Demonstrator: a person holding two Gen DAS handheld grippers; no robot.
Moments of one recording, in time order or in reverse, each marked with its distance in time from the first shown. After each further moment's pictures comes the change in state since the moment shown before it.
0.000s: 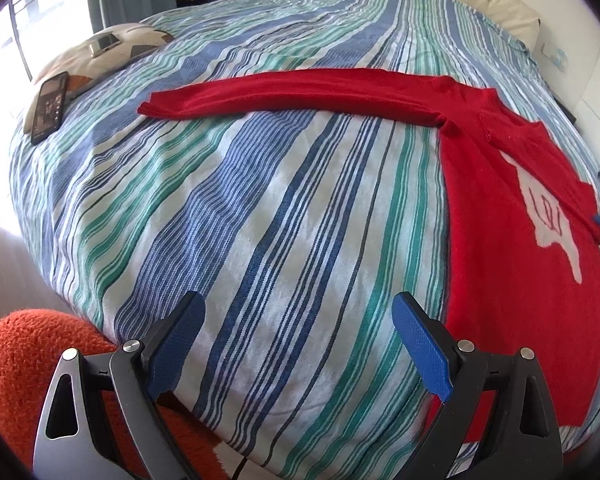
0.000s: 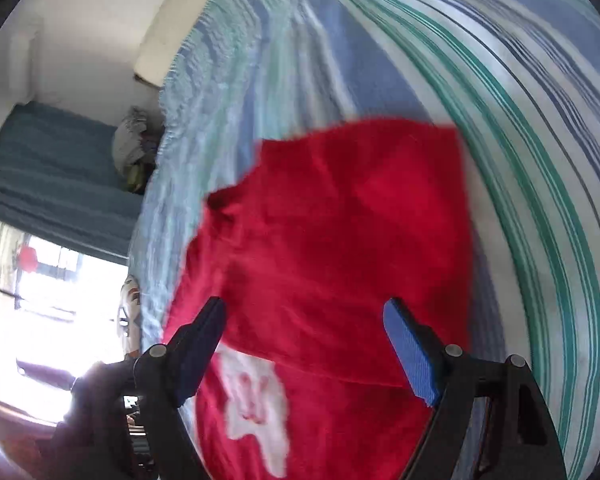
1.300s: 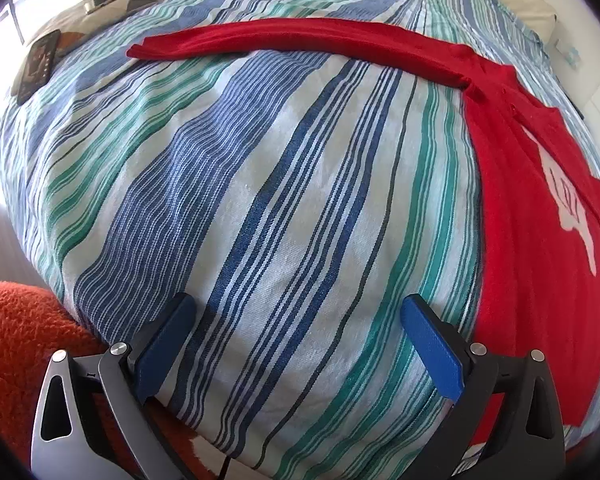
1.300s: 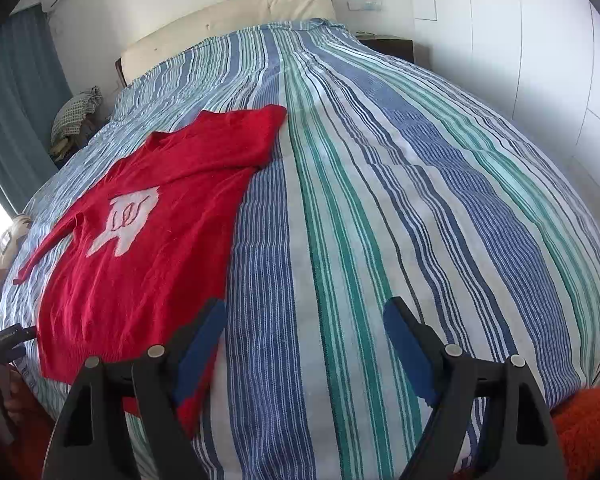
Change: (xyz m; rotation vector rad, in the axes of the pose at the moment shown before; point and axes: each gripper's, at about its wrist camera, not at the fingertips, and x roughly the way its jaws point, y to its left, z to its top) left arm 0.034 0.008 -0.016 -0.042 0.121 -0.028; right arm -0.143 -0.033 -0.263 -0.335 -0.402 -0.443
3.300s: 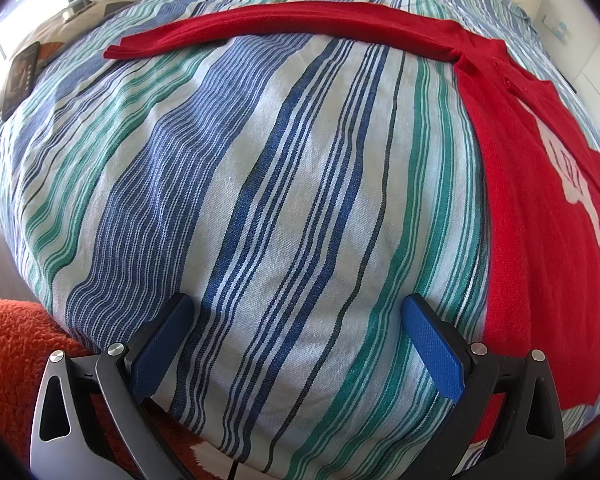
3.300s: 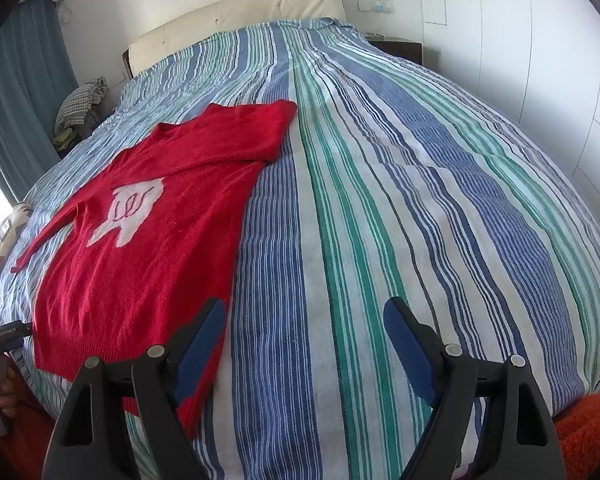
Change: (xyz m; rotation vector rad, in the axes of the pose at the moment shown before) left arm 0.012 -0.004 0.001 0.068 0.039 -0.004; right arm 0.005 0.007 -0.003 -0.032 0.001 0.000
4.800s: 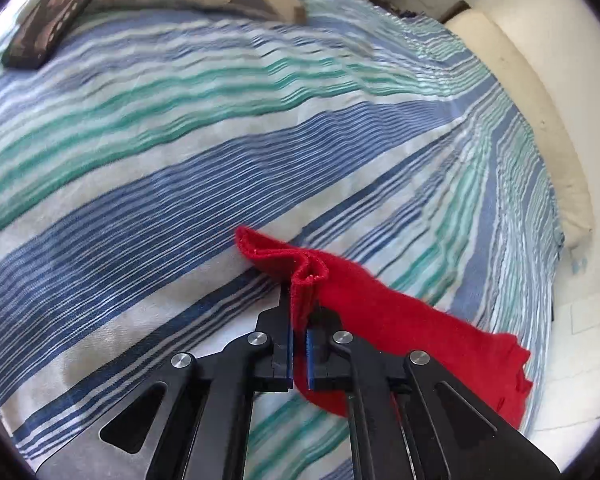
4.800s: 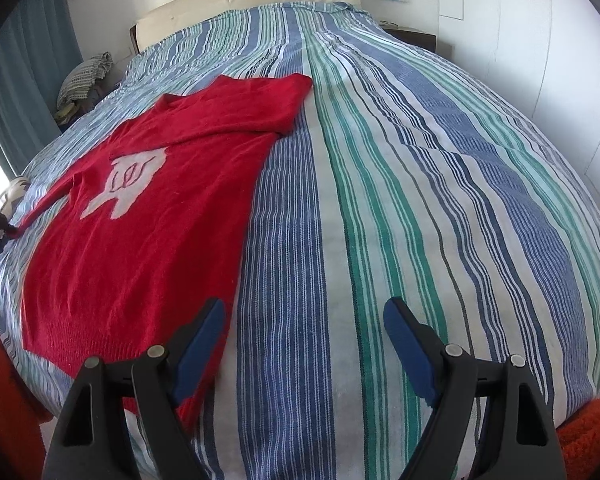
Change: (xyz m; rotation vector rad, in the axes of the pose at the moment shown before) left arm 0.041 0.163 0.202 -0.596 -0.166 -0.197; right arm 0.022 0.013 -0.006 -0.059 0.065 0.001
